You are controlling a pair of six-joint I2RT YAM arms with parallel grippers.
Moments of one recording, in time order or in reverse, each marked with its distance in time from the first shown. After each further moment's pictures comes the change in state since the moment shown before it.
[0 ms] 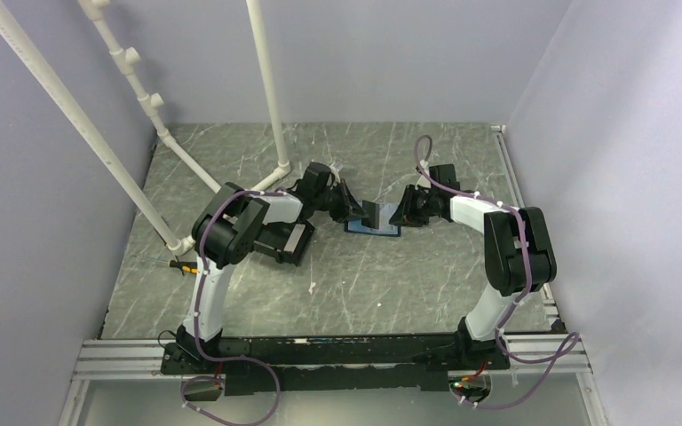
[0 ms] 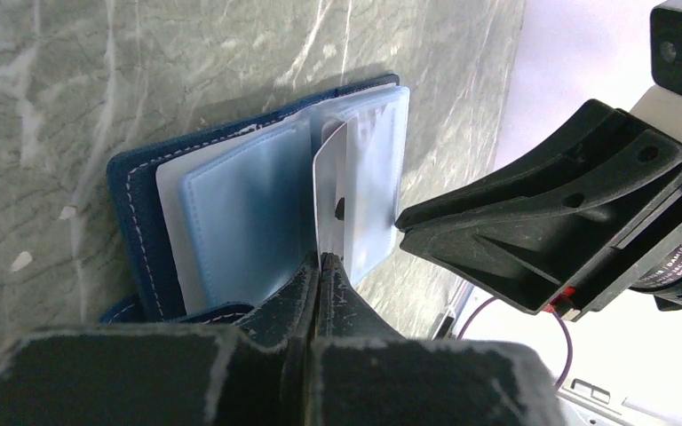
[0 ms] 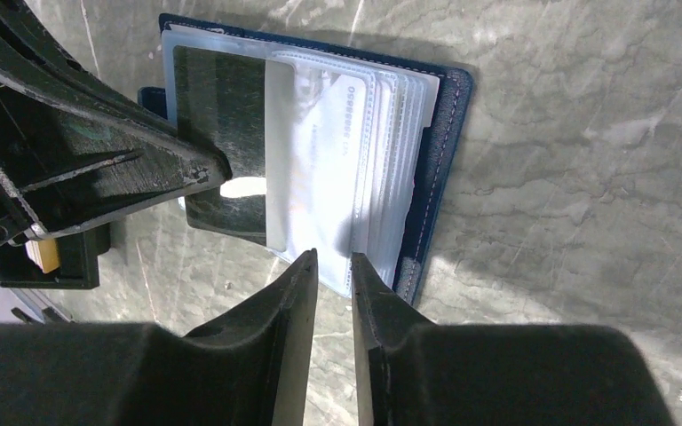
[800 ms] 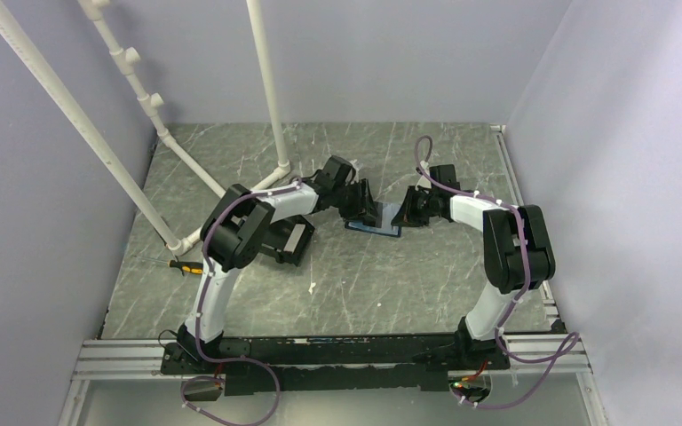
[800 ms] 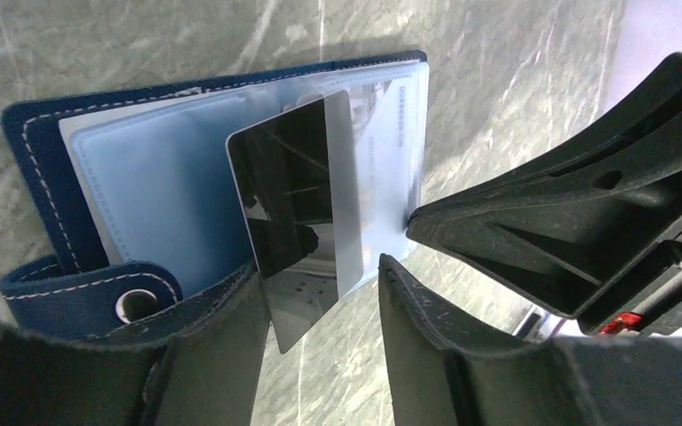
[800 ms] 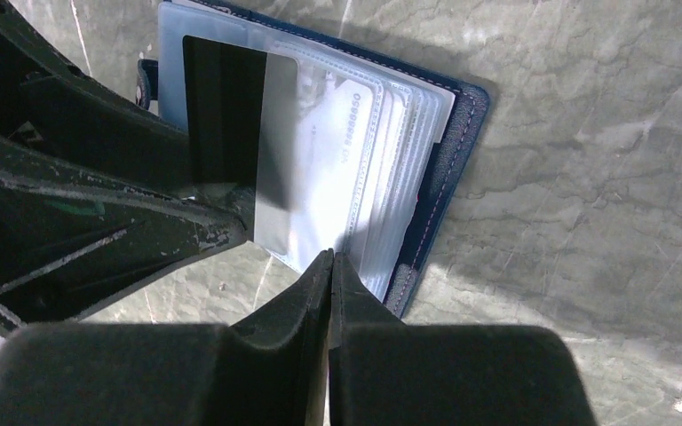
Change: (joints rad) left arm -0.072 0.019 0.213 -0.353 -0.125 0.218; right arm -0.007 0.019 0.004 -0.002 -0.008 -0.008
